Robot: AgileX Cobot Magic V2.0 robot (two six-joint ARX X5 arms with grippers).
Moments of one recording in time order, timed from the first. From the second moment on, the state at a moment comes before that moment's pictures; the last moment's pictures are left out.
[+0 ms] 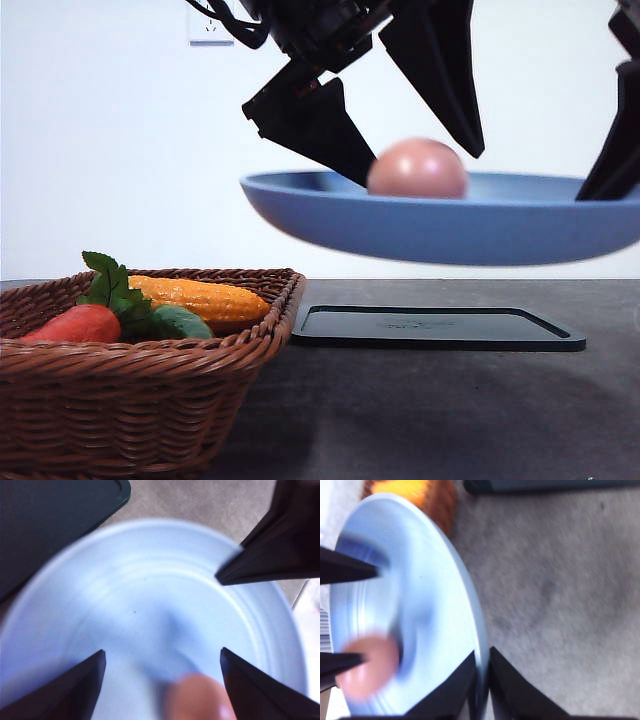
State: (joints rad) left_arx -0.97 1.54 1.23 -0.53 0.13 -0.17; right_arx 0.20 0.99 0.63 -0.61 -0.67 0.35
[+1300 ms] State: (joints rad) left_arx -0.86 0.86 1.24 -0.66 0.09 -0.17; right_arx 0.00 1.96 1.32 -0.47 -0.69 0.29
